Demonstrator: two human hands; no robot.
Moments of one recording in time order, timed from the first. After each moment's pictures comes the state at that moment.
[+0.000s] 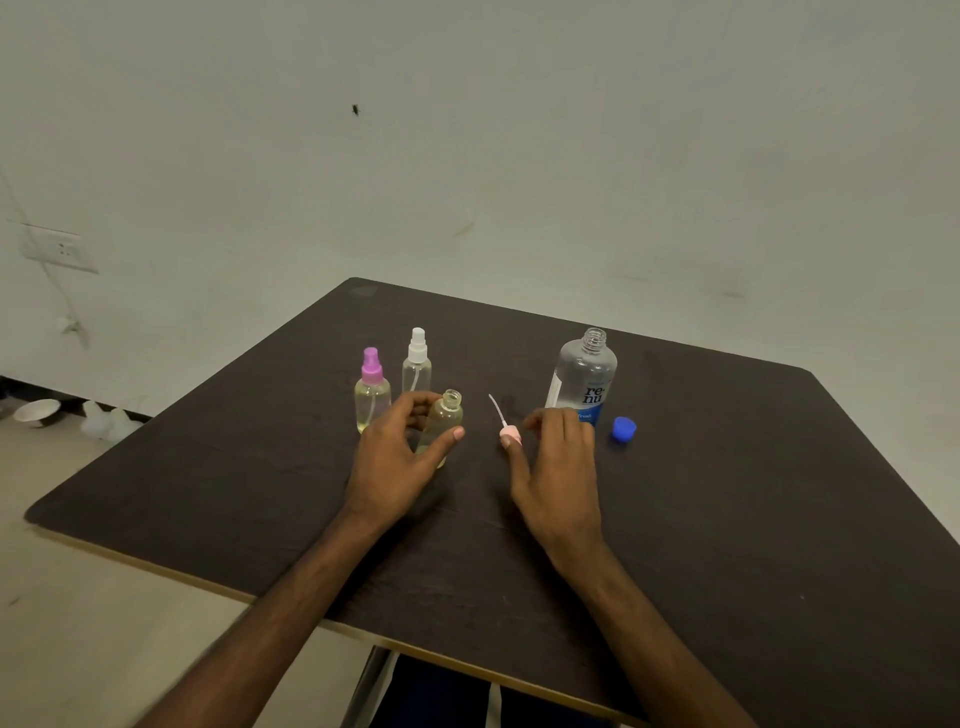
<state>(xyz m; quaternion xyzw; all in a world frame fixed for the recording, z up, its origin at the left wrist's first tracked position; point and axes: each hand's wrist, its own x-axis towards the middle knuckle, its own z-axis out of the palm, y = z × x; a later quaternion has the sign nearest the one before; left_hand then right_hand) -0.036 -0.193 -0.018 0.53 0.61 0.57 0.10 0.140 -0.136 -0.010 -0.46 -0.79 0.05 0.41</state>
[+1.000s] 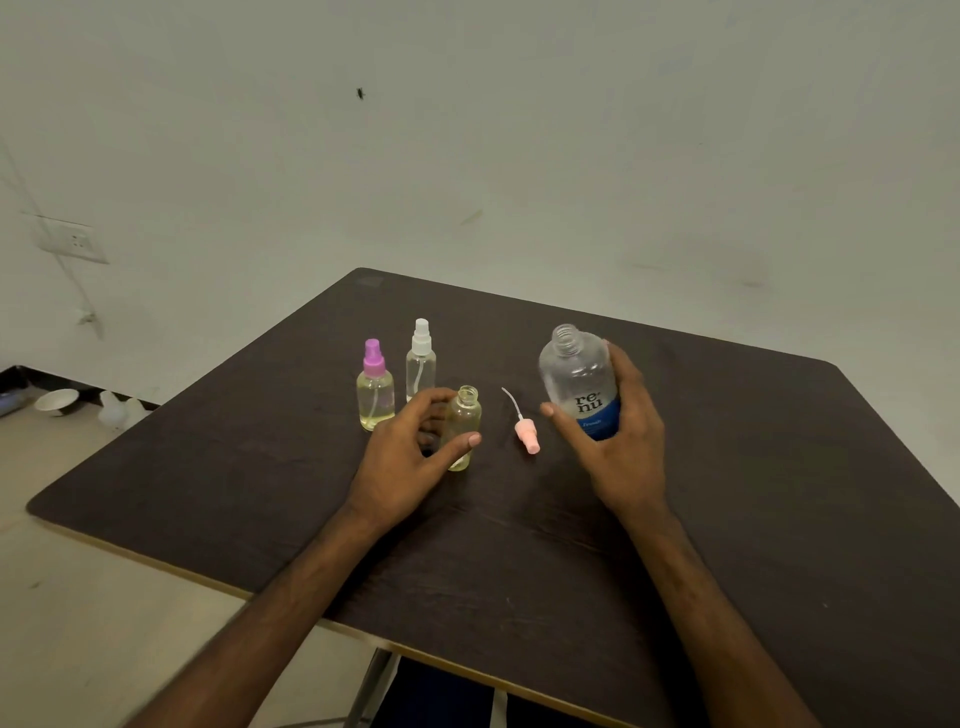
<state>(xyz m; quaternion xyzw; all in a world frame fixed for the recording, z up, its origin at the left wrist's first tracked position) -0.032 -0.192 -0.022 0.57 0.58 0.57 0.15 0.184 -0.095 0.008 -0.34 -0.76 0.20 0.52</state>
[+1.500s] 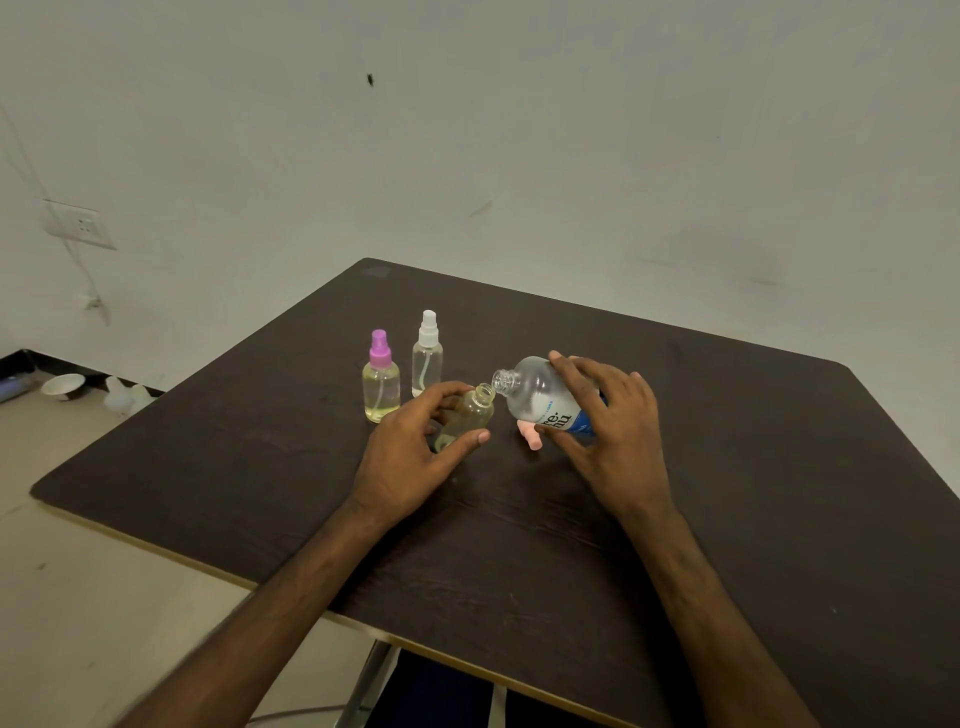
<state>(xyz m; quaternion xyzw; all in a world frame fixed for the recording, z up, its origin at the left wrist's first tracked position) -0.034 -0.193 -0.022 0.60 0.59 0.54 0.07 0.182 -0.077 -0.004 -0.33 -0.86 -0.09 0.38</state>
